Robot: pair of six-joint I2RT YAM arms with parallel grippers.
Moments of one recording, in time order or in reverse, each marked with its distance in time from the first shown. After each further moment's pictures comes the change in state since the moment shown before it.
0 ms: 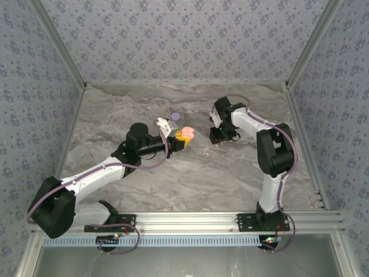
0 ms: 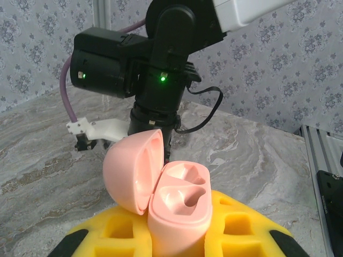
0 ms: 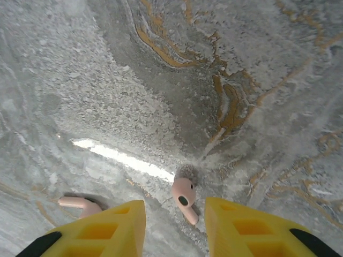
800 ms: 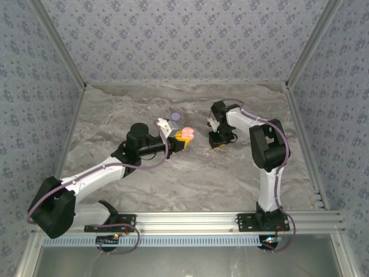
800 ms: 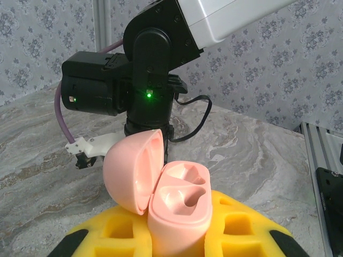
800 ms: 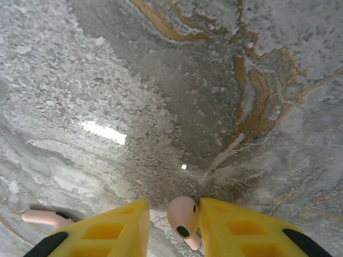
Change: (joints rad) left arm 0.000 0.000 0.000 -0.018 0.000 0.000; right arm 0.014 0.092 0.035 -0.046 0.011 -0.018
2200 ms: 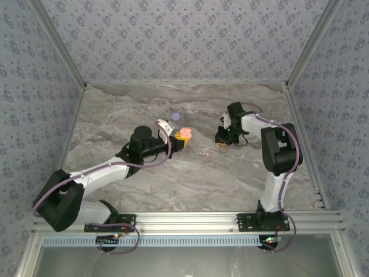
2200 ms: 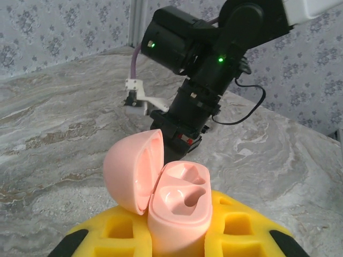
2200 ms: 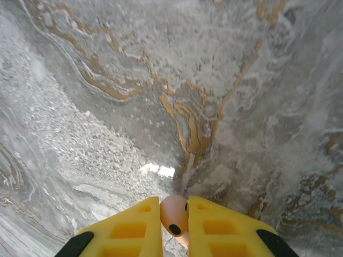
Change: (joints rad) left arm 0.000 0.083 -0.050 0.090 -0.130 -0.078; right arm -0.146 -0.119 -0.228 0.330 -0.266 0.287
